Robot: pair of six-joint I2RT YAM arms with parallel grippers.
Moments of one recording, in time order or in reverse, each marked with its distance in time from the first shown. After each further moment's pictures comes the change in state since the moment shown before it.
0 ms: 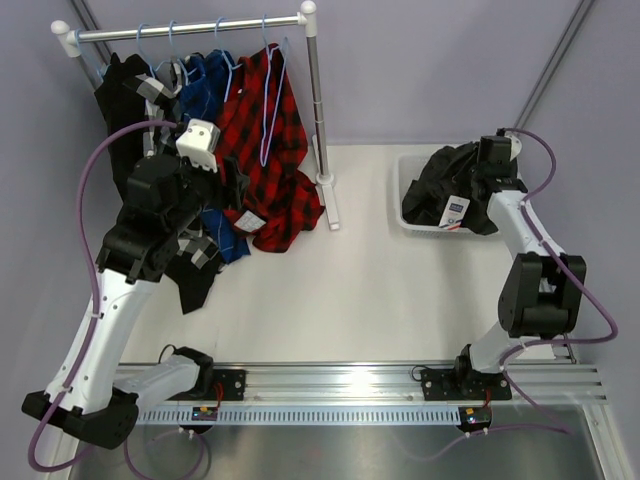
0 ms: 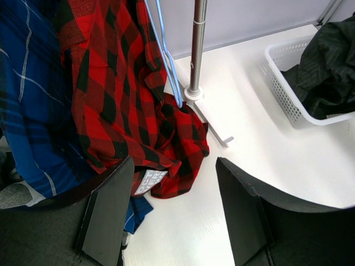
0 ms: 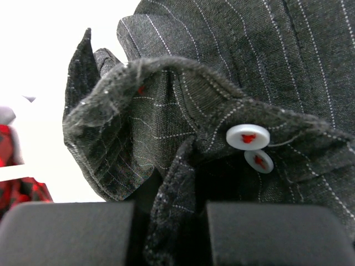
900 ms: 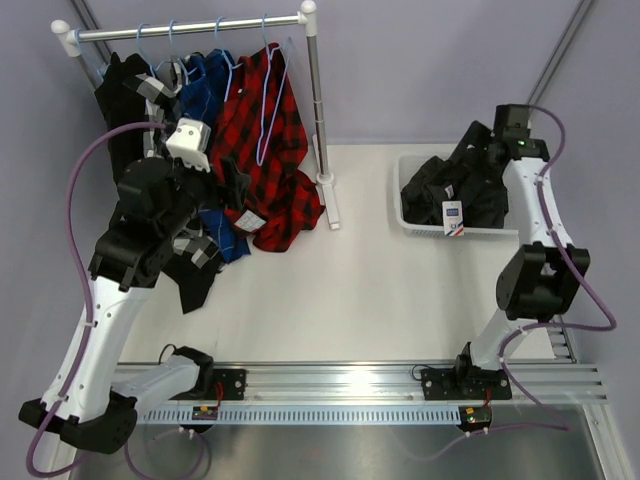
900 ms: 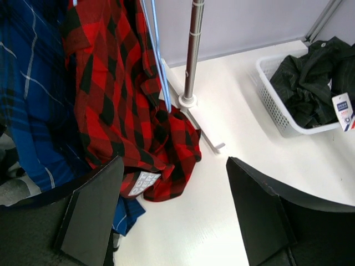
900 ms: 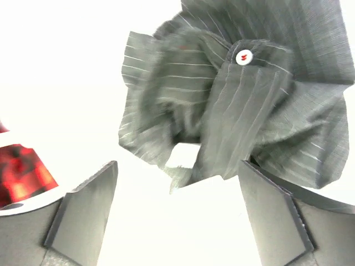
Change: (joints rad) left arm 0.000 -0.033 0.005 -0.001 0.000 -0.043; right arm -0.046 0.195 0.460 -0.537 -0.105 -0.082
